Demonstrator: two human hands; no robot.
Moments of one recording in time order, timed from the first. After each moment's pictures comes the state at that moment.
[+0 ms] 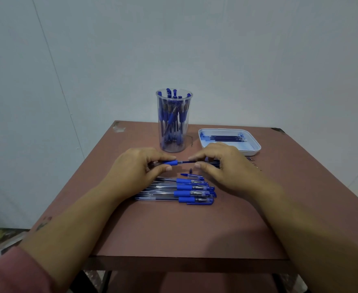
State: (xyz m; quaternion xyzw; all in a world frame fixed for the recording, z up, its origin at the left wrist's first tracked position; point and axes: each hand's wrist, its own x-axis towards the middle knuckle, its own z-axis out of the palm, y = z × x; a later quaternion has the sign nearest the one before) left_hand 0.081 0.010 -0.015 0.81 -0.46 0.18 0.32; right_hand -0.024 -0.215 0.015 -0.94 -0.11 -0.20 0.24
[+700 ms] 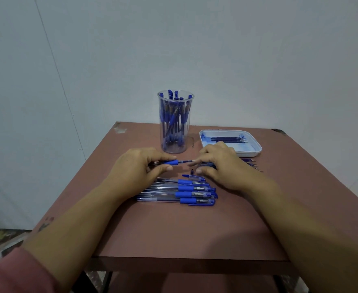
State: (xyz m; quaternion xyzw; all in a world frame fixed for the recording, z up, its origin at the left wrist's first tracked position) left_hand 0.081 0.012 -0.014 0.81 -0.45 0.18 0.33; right_hand -0.004 -0.222 0.008 -0.98 -0.09 -0.10 0.14
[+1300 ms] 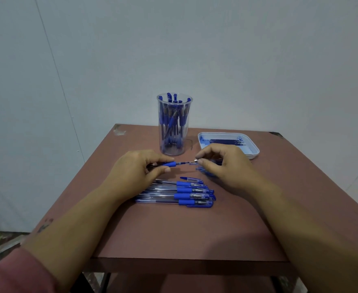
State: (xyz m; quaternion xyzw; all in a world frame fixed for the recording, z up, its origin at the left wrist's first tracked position) left_hand 0.081 0.012 -0.014 0.82 -0.44 0.17 0.33; right_hand -0.017 -0.222 0.012 -0.90 -0.06 -0.19 0.38
